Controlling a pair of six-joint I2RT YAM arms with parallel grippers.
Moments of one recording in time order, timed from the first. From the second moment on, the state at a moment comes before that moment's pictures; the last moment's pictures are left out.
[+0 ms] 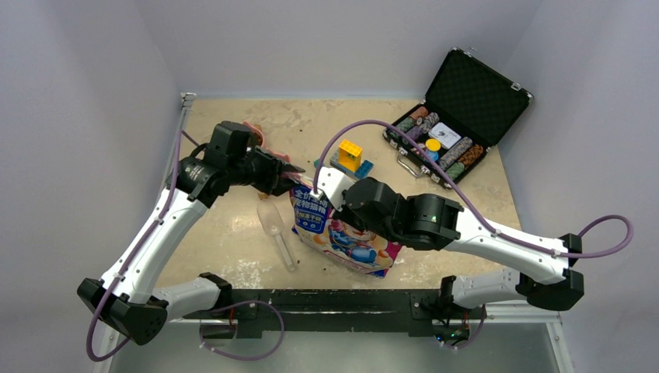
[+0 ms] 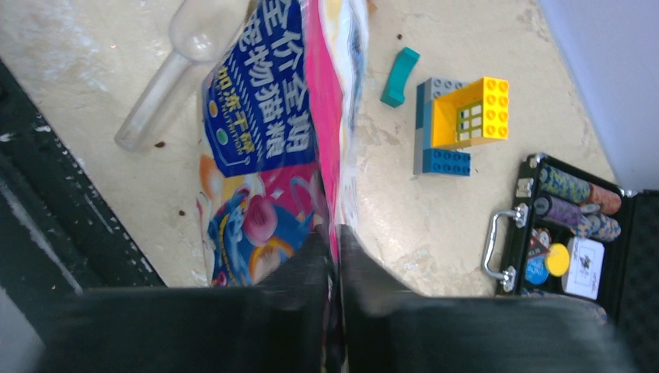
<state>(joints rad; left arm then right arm) -0.46 1.15 1.31 -0.92 0.31 -1.61 1.26 1.21 1.38 -0.82 0.42 -0.10</state>
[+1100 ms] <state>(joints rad) -0.76 1.23 1.31 -0.79 0.31 -1.80 1.26 1.16 1.32 -0.79 0.46 -0.13</state>
